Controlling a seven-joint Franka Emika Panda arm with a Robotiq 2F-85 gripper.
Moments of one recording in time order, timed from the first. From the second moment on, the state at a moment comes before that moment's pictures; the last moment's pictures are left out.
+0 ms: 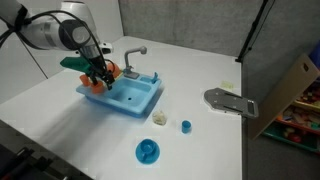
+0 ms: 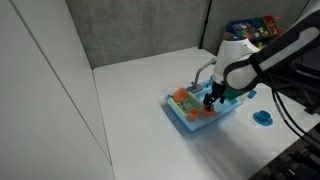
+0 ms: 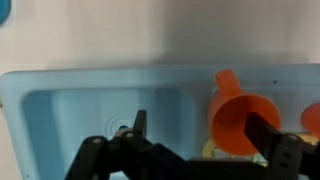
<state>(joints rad) 0.15 0.53 -0.02 -2.11 -0.08 2.57 0.25</state>
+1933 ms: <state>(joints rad) 0.14 0.45 -0.12 -2.15 -0.08 2.50 0.31</state>
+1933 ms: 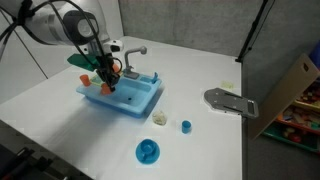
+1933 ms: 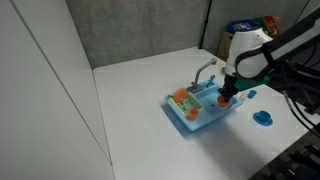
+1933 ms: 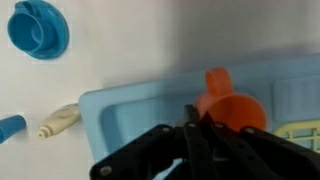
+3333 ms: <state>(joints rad) -0.15 0.43 -0.19 -2.20 0.01 2.43 0.24</state>
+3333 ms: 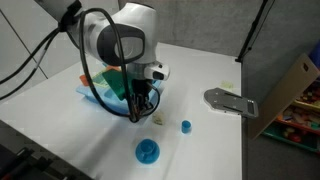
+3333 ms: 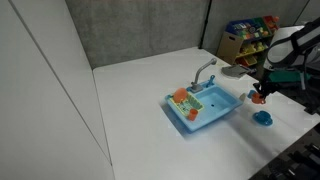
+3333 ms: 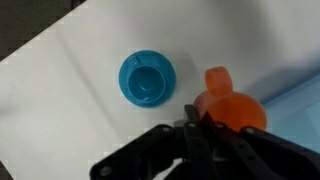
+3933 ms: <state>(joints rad) -0.15 0.43 -0.19 -2.20 0.01 2.44 0.24</state>
